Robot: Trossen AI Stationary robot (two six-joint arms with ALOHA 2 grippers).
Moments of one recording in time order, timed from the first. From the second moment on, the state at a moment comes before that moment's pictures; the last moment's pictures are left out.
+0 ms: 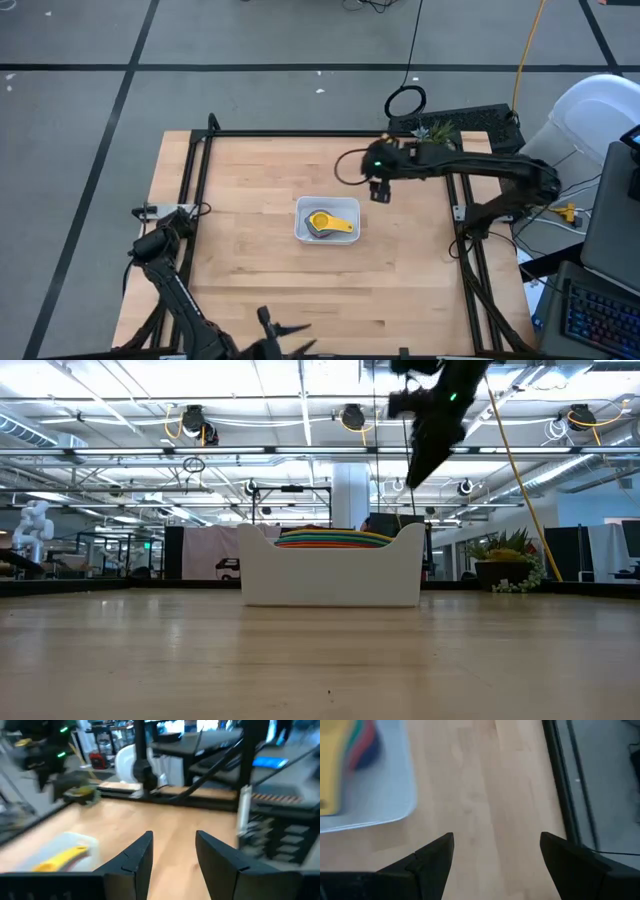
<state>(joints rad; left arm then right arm) -0.94 2.10 1.91 -0.48 -1.26 -0.61 -0.25 1.42 1.18 -0.82 0.27 -0.19</state>
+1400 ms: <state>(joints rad) -0.35 1.38 0.60 0.69 -0.37 -0.15 0.21 0.43 0.57 -0.59 0.24 0.18</state>
